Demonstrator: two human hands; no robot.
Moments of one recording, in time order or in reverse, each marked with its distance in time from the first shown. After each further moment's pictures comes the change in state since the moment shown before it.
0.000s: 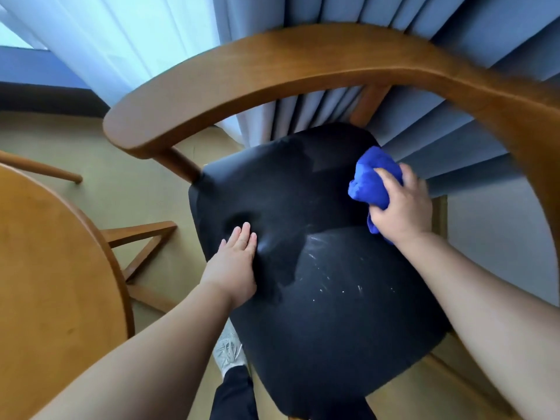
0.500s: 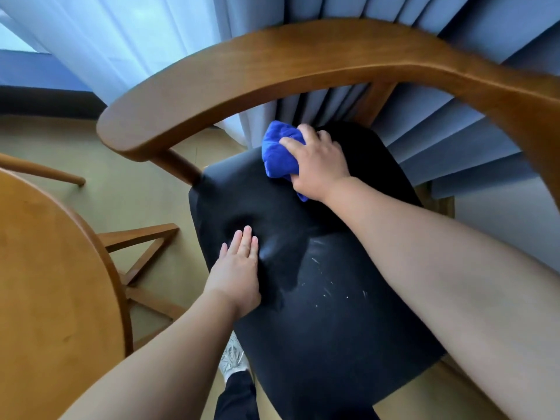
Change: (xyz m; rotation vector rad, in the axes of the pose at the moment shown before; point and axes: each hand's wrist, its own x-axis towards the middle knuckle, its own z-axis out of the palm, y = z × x) left_hand 0.001 0.008 0.003 0.145 -0.038 -0.028; right_hand 0.076 -0.135 0.017 -0.140 -0.193 -0.365
